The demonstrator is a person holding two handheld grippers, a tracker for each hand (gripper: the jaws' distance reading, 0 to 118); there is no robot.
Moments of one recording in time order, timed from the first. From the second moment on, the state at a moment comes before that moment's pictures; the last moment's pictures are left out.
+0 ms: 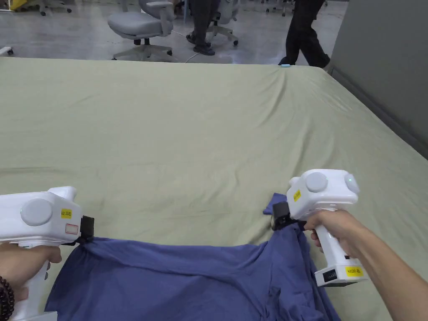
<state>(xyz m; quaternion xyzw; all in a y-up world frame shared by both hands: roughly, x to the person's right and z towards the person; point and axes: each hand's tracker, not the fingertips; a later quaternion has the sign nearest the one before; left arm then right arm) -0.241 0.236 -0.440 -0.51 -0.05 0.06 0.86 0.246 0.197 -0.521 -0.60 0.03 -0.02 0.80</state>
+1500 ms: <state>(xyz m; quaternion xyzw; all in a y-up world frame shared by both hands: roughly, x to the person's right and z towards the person) -0.270 0.243 -0.258 -0.55 -0.13 0.08 0.82 0.257 0.256 -0.257 -0.58 0.15 0.10 0.79</state>
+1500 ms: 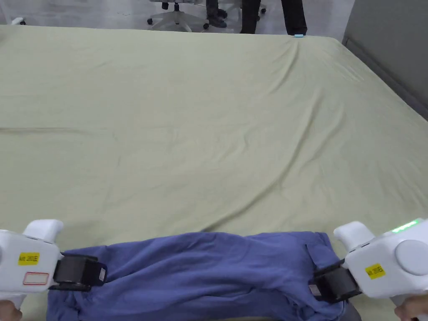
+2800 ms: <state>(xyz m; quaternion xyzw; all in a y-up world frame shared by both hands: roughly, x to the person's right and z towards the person) -0.358 0.141 -0.257 -0.48 -0.25 0.42 0.73 0.159 0.299 -0.254 -0.42 0.09 0.03 0.90</state>
